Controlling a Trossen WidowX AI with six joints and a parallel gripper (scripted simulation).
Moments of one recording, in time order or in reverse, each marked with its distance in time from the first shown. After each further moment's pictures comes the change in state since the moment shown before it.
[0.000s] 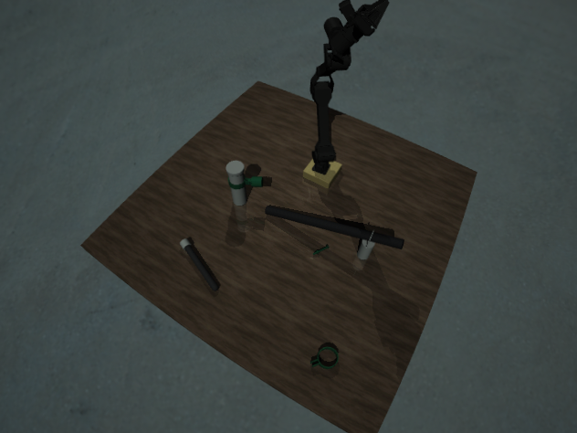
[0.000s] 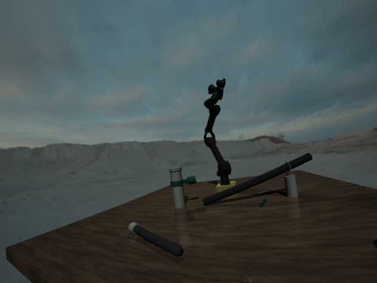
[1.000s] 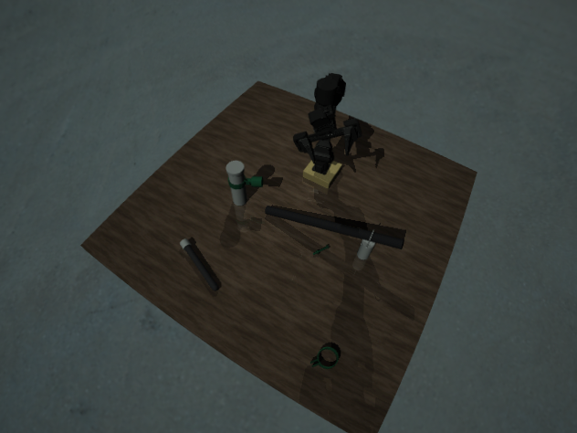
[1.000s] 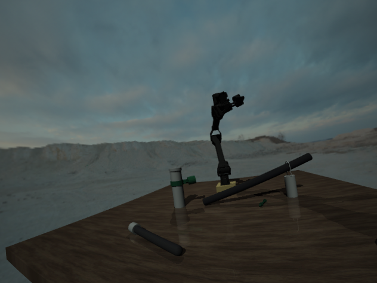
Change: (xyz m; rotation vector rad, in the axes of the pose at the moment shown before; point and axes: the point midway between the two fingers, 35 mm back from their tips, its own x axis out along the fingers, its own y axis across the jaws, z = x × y) arm -0.299 -0.254 -0.153 -0.073 0.719 -1.467
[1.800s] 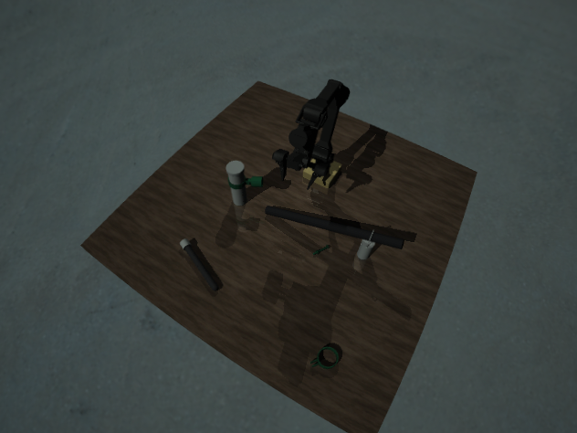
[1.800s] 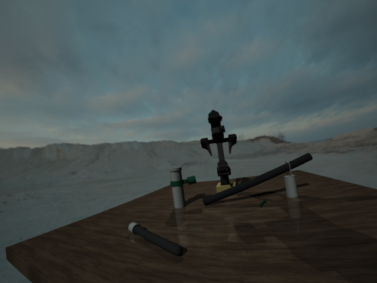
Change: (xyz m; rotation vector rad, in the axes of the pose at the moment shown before) arm -0.063 -0.153 -0.174 -0.147 0.827 -0.557
